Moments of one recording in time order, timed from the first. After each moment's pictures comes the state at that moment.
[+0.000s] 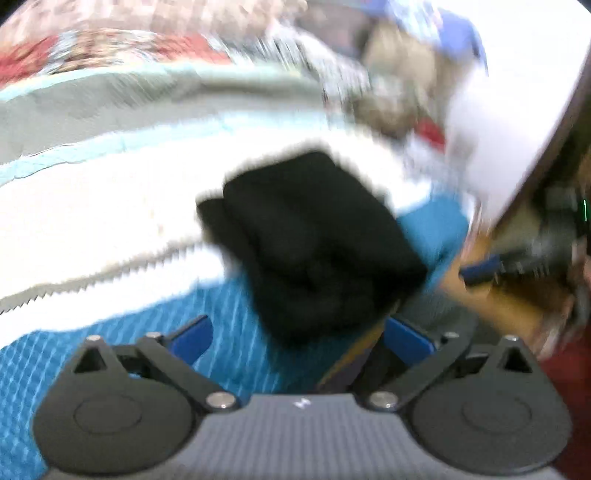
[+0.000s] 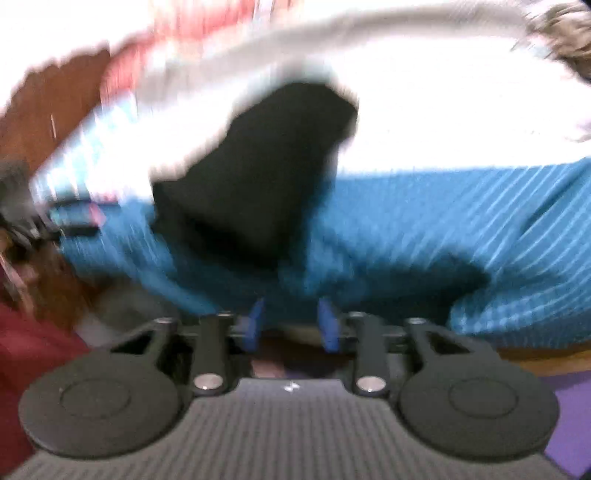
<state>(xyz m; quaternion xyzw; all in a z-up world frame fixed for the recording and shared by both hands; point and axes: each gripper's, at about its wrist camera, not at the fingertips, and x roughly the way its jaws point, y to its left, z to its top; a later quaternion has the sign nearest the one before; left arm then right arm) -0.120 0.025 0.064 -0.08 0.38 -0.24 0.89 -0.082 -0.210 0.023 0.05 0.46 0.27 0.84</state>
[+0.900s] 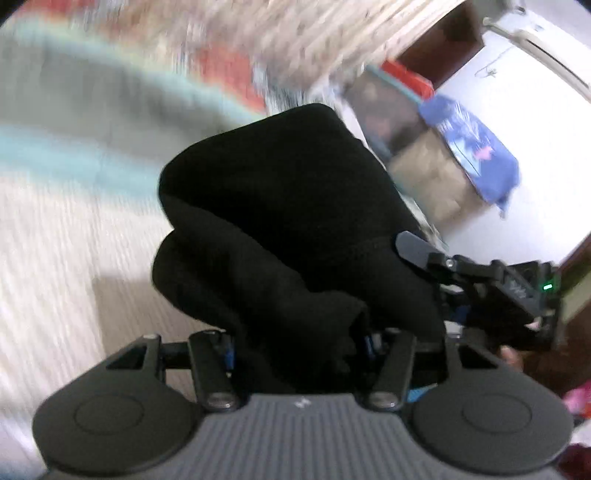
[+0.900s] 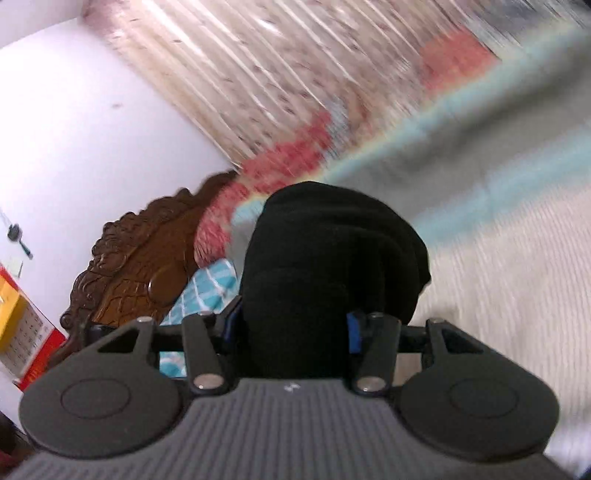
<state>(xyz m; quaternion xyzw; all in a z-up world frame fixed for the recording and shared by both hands) 0.041 0.057 0.101 -0.25 0.33 -0.22 0.88 0.118 -0.117 0.131 0.23 0.34 0.40 0.82</state>
